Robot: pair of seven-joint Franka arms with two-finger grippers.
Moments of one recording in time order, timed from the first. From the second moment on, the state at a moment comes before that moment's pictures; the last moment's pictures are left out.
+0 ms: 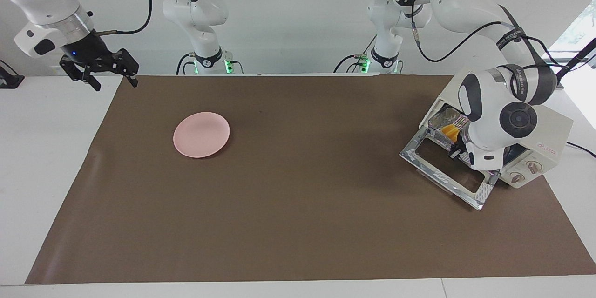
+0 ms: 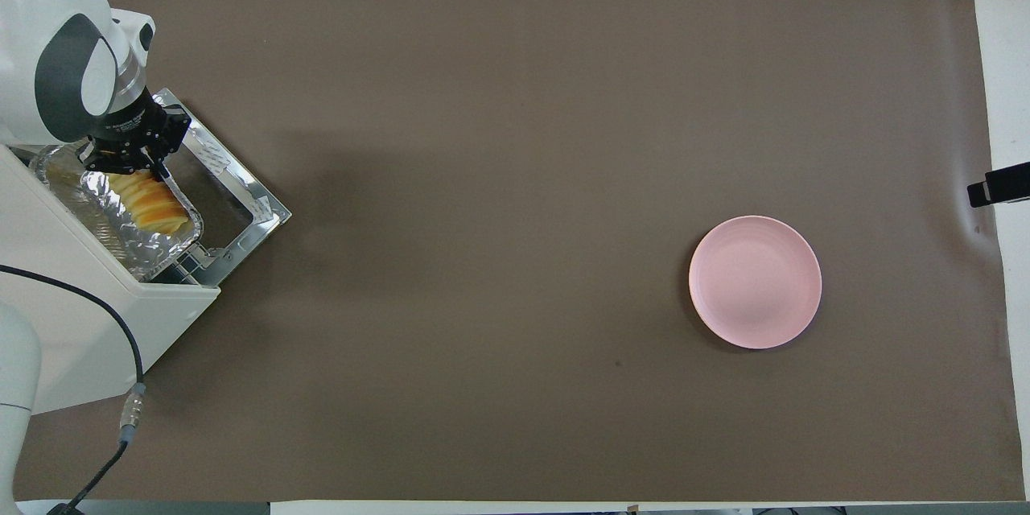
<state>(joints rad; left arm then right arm) -0.33 0.49 0.35 -1.44 0.07 1.53 -0.64 -0.10 -0.03 -0.07 -1.60 0.05 1.53 -0.23</state>
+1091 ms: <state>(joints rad) -0.31 0.40 0.34 -1.59 0.14 1.67 -0.48 -0.09 -0.04 -0.06 -1.60 0.01 1.53 -0.23</state>
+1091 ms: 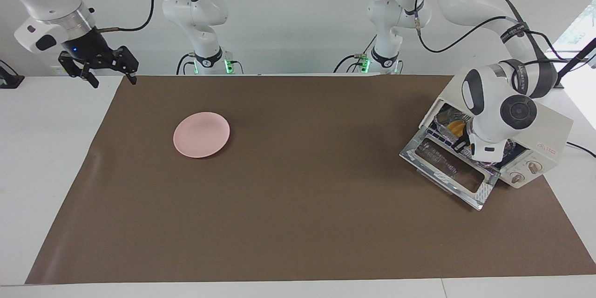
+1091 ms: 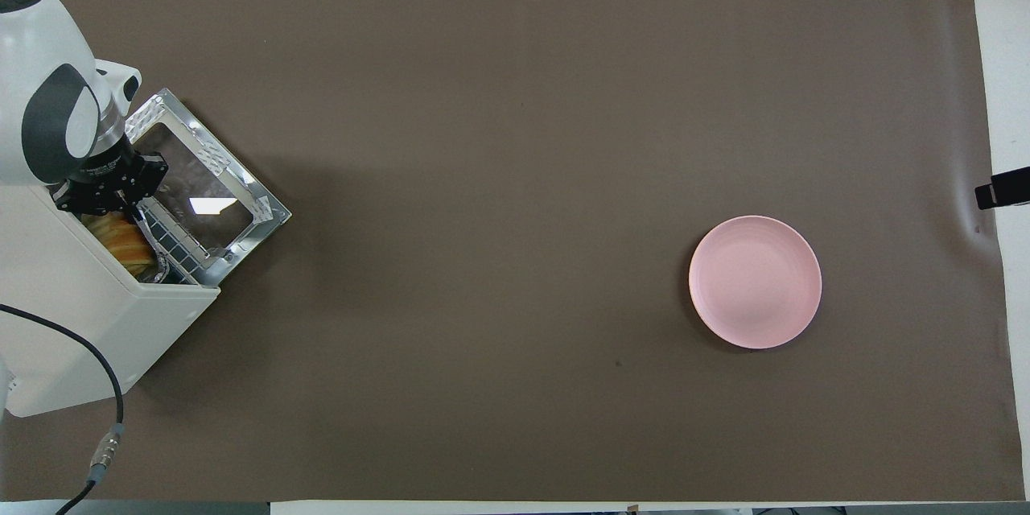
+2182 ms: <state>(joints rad) -0.37 0.20 0.31 -1.41 0.03 1.51 -0.17 -0.09 -0.04 -0.06 -1.60 0.01 1.53 -0.23</state>
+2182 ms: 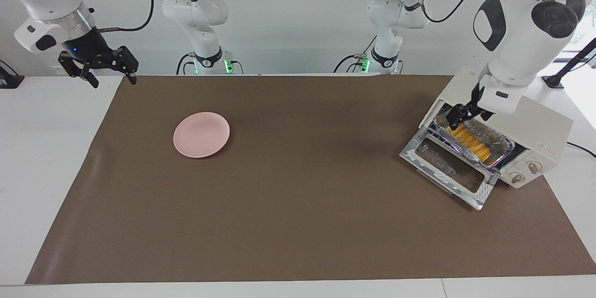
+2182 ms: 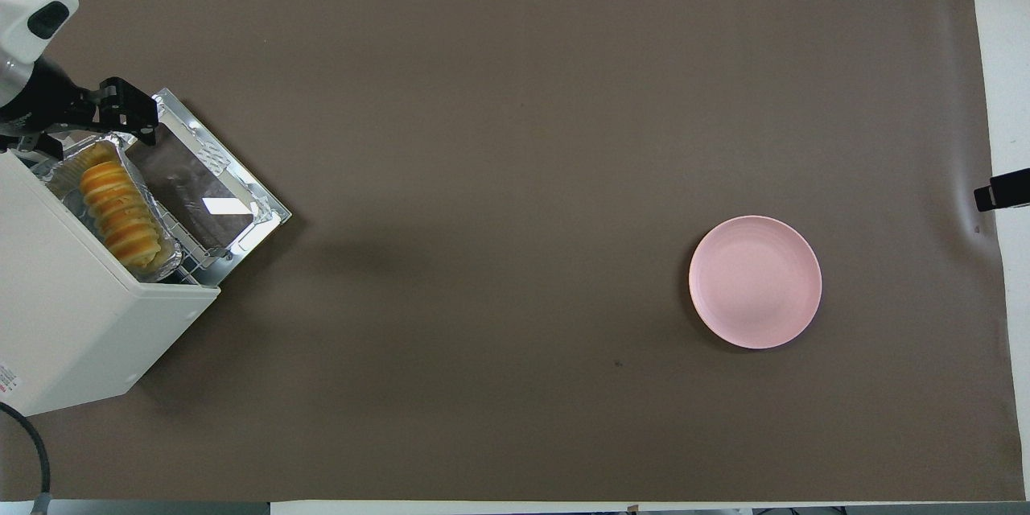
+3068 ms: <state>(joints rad) -0.16 -0.04 0.06 -1.52 0.01 1.33 -0.04 -0.09 -0.04 -0.06 -1.60 0.01 1.53 -0.23</state>
